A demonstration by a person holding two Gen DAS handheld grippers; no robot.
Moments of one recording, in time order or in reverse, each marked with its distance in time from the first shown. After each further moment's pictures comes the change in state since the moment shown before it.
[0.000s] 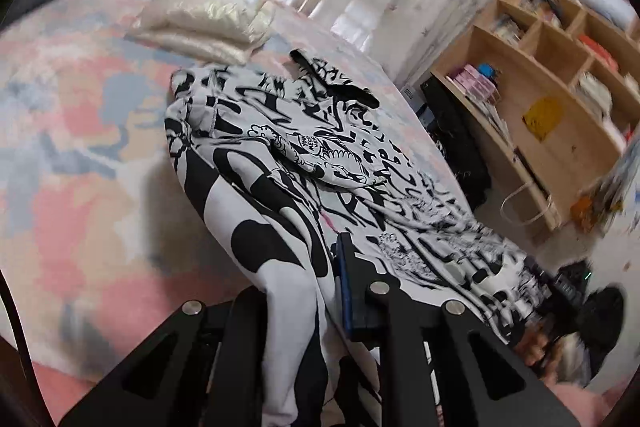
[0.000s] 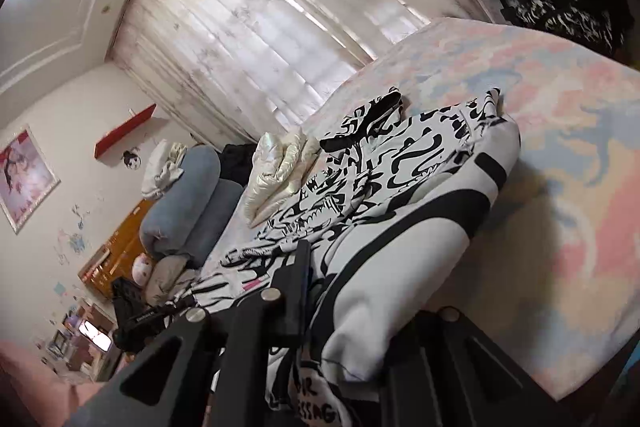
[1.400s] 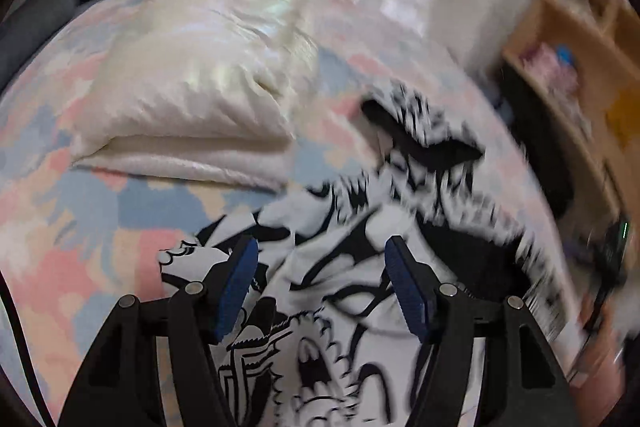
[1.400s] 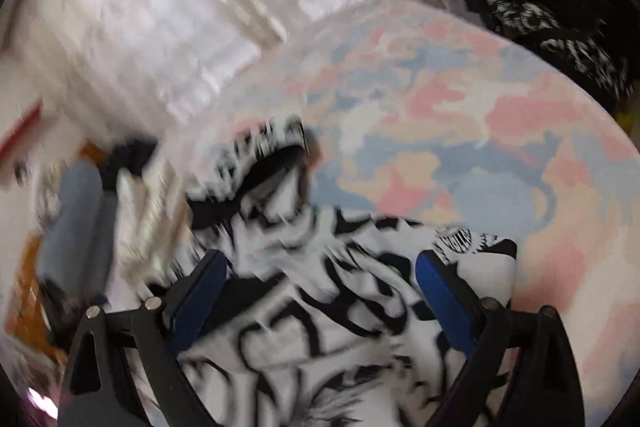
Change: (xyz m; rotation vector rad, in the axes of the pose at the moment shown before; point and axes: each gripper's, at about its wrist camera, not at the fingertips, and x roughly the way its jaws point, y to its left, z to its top) left arm 0.228 0.038 0.269 0.183 0.127 0.259; right arm 0.246 -0.094 0.222 -0.033 0.198 -0.378
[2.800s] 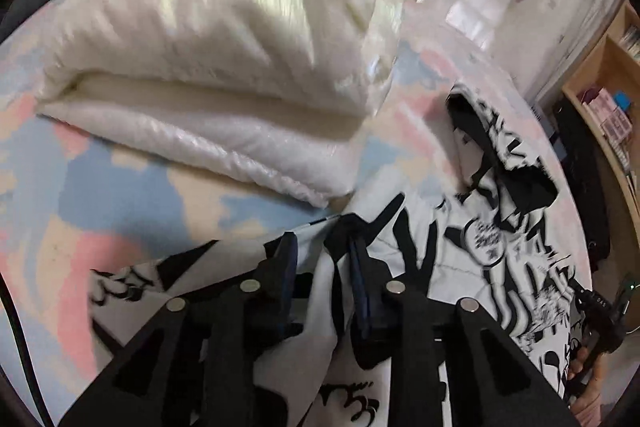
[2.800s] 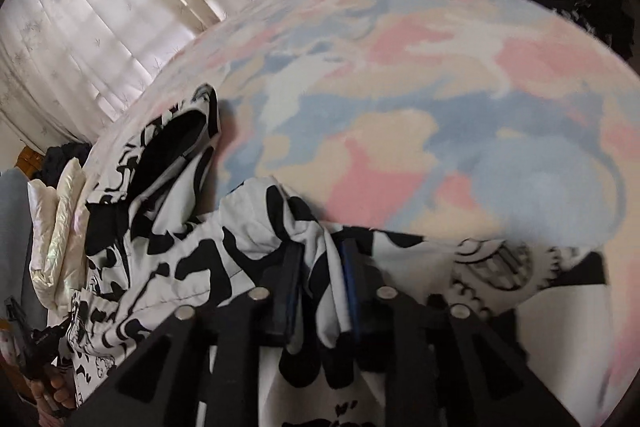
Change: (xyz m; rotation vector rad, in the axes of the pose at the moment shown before) left arm 0.108 0.034 0.011 -0.229 -0.061 0.111; right arm 0.108 -0.032 -0.010 0.099 -0.043 -0.211
